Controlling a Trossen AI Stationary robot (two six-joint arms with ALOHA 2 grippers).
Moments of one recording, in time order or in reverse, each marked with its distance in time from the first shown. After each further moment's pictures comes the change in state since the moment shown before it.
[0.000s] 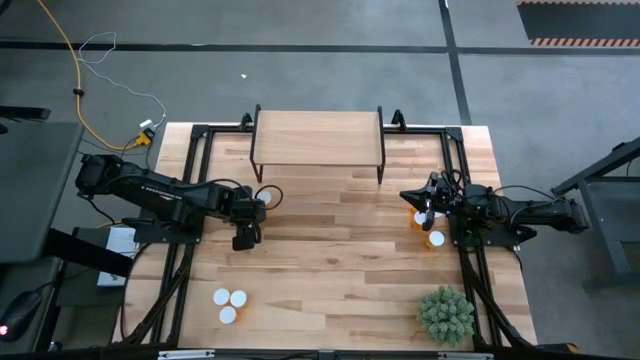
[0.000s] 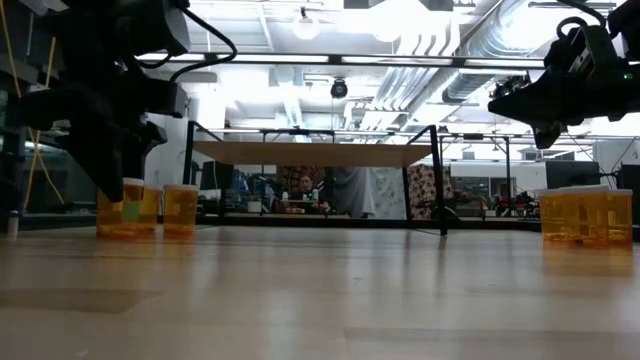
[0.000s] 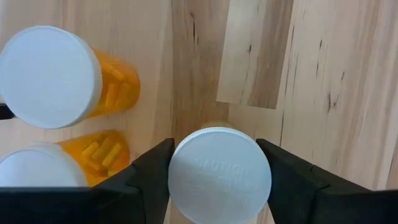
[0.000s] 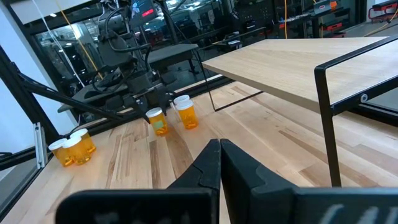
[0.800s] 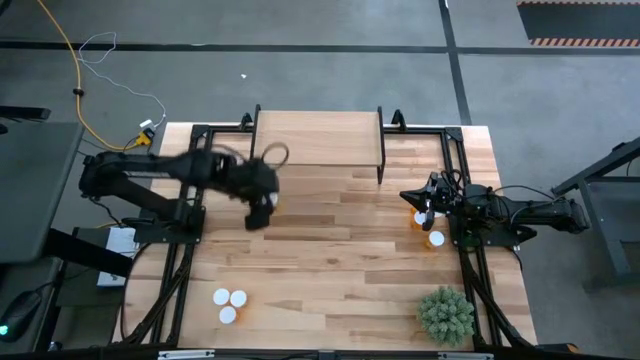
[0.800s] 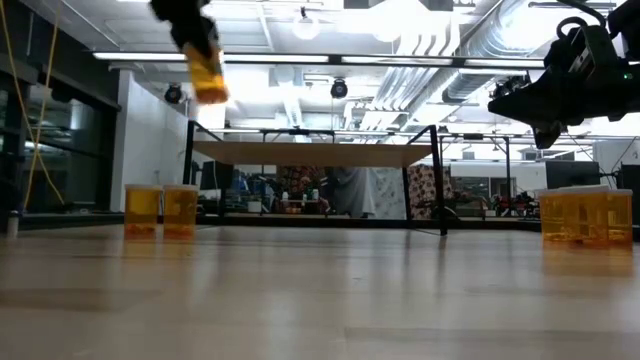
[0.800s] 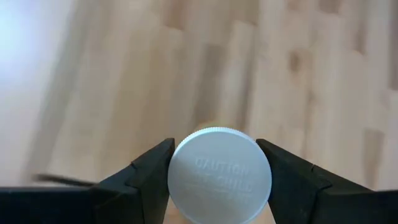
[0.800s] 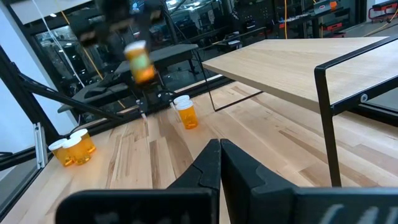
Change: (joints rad) left arm 0.117 0.057 0.644 -0.325 0.006 0.065; right arm 0.000 0.000 0.000 0.000 0.000 0.000
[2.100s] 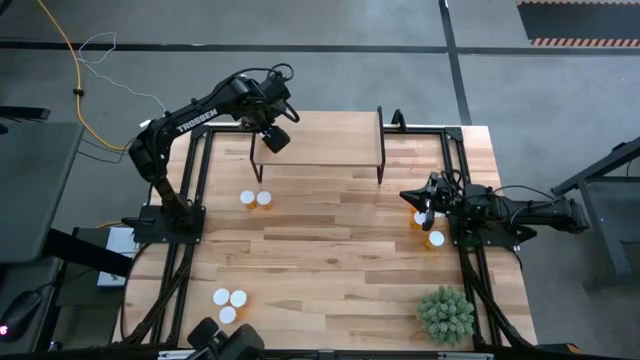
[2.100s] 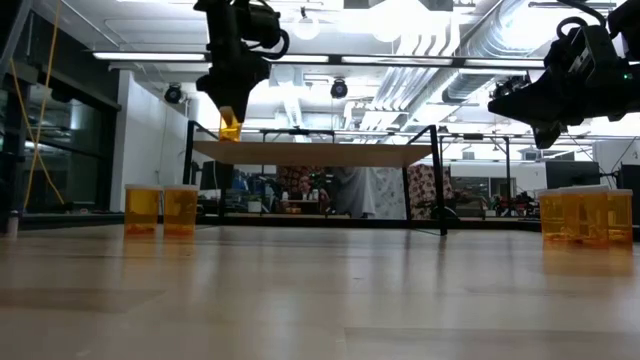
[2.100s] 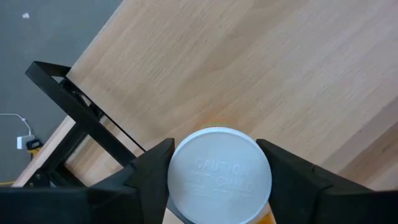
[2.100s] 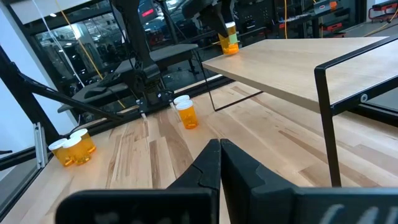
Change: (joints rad) left arm 0.609 0.433 0.432 -0.283 -0.025 0.047; right arm 0.000 0.000 0.000 0.000 0.000 0.000
